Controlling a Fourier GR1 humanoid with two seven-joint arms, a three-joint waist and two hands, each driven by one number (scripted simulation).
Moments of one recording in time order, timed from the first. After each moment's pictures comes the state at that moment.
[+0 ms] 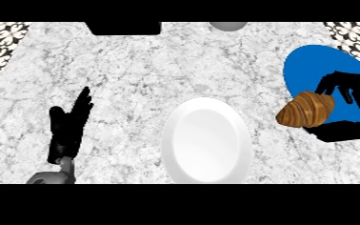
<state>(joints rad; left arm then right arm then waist) -0.03 0.16 -0.02 -1.47 -0.03 0.16 0.23 -0.17 -0.51 -0.11 -1.60 0.60 0.10 -0.27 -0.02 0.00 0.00</state>
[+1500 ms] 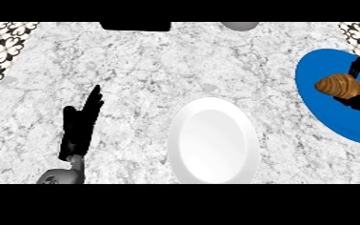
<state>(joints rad) -0.05 0.11 -0.04 -1.46 -0.07 0.14 0.21 -0.65 -0.71 -0.23 -0.49 0.77 0.10 -0.48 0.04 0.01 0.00</state>
